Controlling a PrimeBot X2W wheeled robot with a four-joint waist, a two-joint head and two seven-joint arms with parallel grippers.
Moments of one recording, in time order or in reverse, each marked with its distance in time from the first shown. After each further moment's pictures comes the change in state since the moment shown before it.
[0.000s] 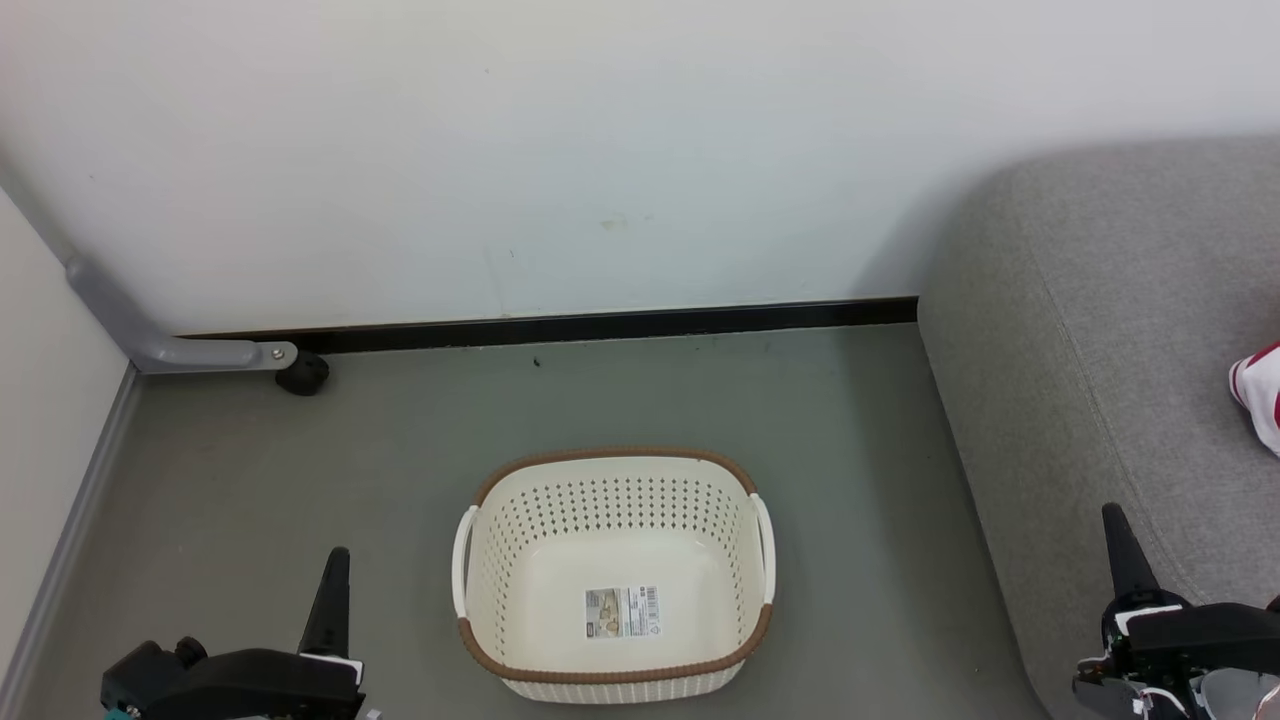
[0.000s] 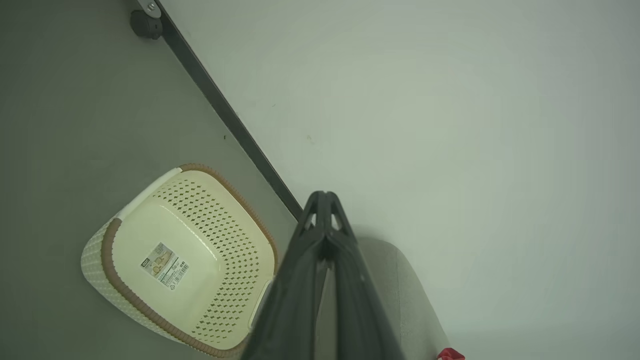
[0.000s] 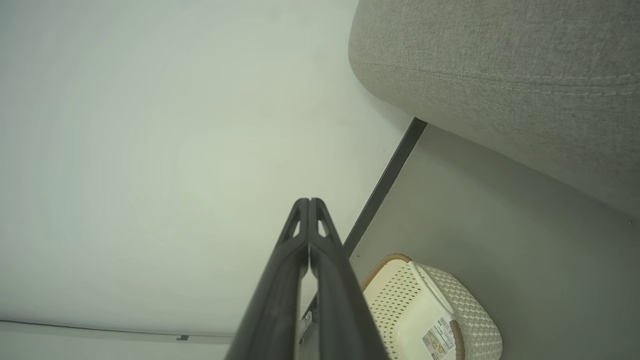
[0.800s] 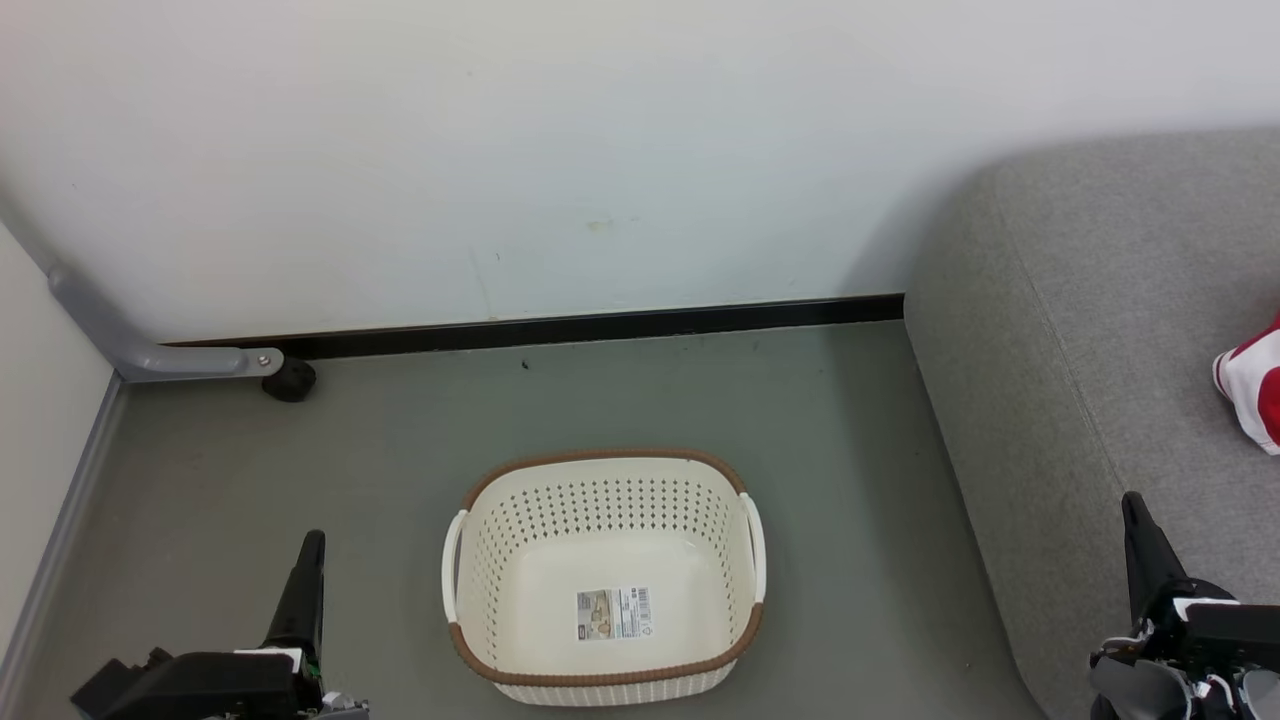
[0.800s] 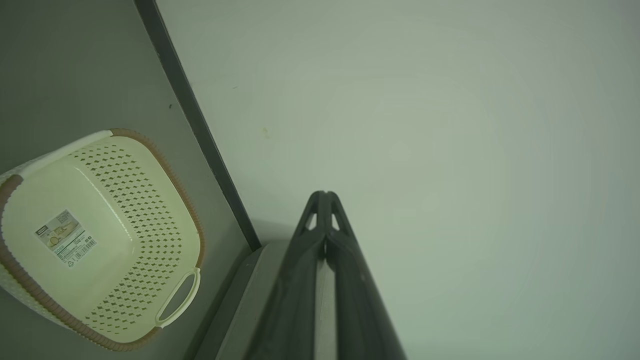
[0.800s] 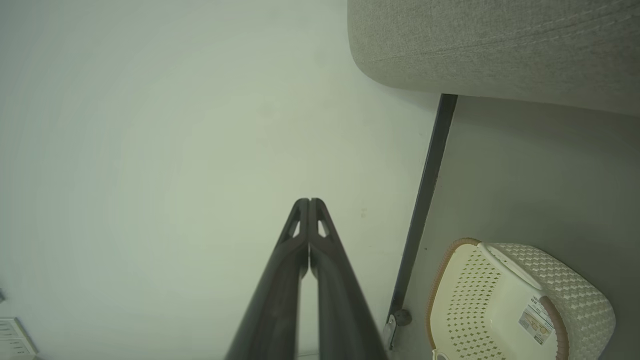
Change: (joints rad) left arm 0.000 -0.013 0.079 -0.037 -0.287 -0.044 0.085; right arm 0.005 0.017 -0.062 -0.053 0.323 0.000 0.088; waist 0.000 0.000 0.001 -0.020
